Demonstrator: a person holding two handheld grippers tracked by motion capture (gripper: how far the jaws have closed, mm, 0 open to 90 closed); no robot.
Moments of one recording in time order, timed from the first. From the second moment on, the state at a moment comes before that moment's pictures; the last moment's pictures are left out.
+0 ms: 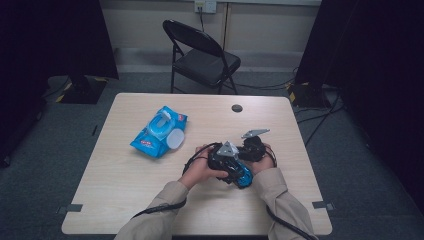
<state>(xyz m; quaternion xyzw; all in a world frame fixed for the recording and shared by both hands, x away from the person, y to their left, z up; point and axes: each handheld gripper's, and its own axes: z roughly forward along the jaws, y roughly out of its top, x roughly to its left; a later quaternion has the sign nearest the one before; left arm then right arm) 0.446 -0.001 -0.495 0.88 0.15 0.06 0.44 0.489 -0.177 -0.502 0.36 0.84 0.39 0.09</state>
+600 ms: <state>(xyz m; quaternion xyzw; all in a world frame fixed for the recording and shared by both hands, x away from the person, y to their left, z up) 0.451 0.000 -0.484 0.90 0.14 0.05 0.42 0.487 -0.183 -0.485 0.38 0.84 0.38 0.10</state>
